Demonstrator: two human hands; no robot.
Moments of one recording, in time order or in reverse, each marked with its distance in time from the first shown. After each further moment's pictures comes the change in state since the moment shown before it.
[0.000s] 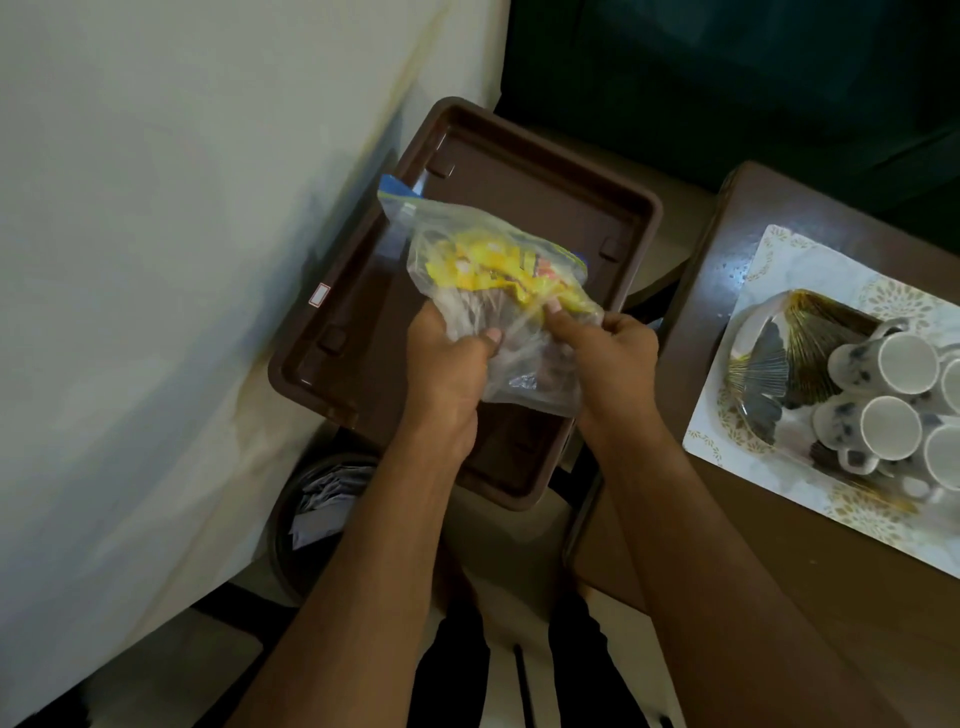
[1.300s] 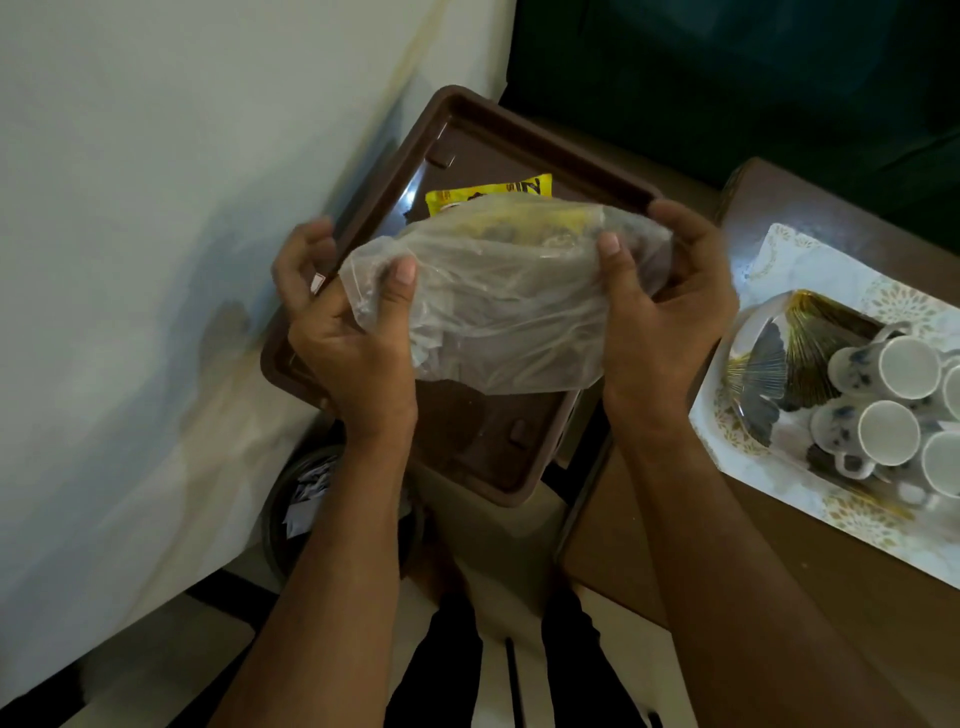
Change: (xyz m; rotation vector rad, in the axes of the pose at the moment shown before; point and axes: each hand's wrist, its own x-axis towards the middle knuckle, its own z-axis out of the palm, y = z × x) left_hand 0.007 0.013 -0.036 0.186 0.434 0.887; right_hand -0.009 -0.037 -0.008 -0.046 0.127 -0.725
